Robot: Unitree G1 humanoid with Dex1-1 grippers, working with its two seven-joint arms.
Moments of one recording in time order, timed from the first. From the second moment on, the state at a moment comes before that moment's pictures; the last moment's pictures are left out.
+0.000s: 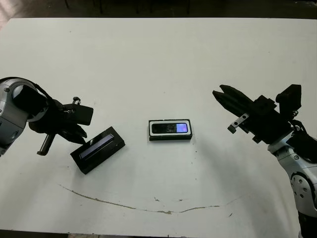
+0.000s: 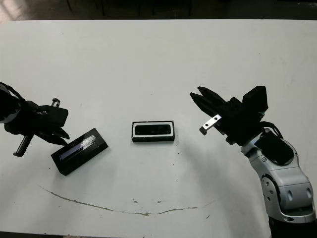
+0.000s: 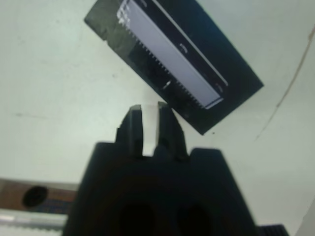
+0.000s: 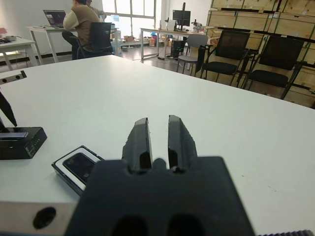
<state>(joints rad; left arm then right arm) -0.57 1.03 -0.37 -0.02 0.17 0.25 -1.55 -0.12 -0.50 -0.09 -0.45 0.40 0.41 0.51</state>
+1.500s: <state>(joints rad) 0.31 0.76 0.35 -0.71 -0.42 0.59 -0.80 -0.01 -0.53 -0.13 -0.48 0.50 0.38 0.60</state>
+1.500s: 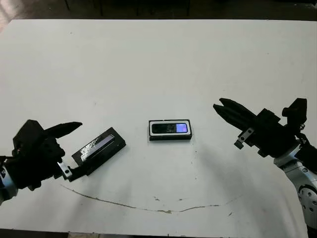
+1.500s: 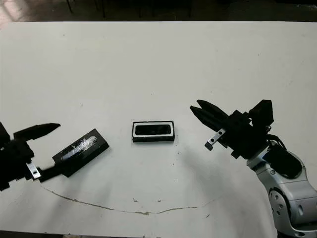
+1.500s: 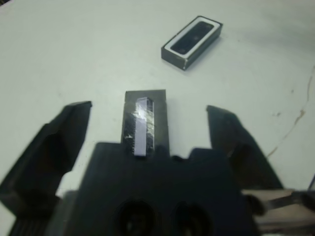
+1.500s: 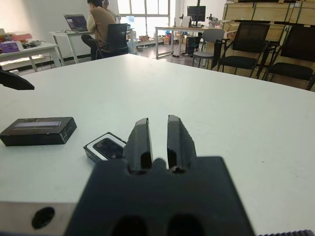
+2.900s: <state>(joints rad) 0.40 0.78 0.20 -0.65 -0.35 0.55 -0.67 0.01 -0.53 -0.12 -0.43 0.48 0.34 0.61</state>
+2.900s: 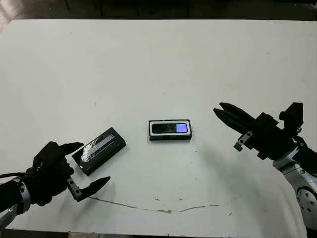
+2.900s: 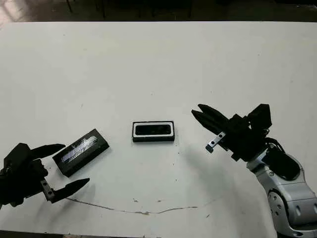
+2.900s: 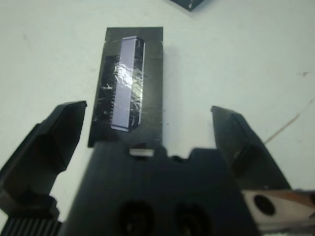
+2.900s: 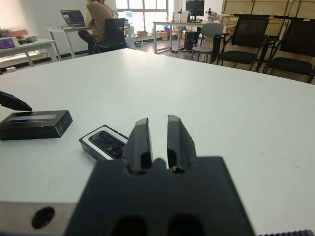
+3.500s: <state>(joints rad) 0.40 0.72 0.16 -0.49 -0.35 0.34 -0.73 0.01 -0.54 -0.13 -0.43 0.48 0.34 0.63</state>
